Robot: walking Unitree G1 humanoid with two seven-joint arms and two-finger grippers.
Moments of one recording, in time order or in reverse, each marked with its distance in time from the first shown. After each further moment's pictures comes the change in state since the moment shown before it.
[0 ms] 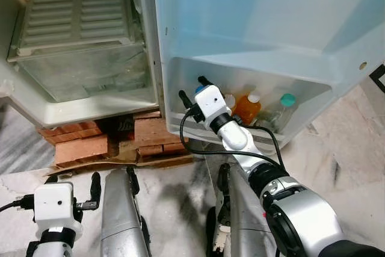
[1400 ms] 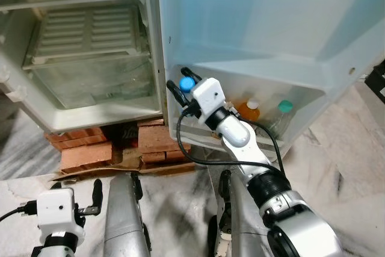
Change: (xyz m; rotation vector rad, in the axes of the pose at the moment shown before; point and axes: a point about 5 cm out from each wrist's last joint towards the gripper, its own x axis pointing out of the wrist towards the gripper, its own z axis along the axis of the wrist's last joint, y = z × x) left arm -0.003 -0.002 -0.010 -0.048 0.023 -0.008; right arm 0.005 0.012 0.042 0.021 -0.185 0.117
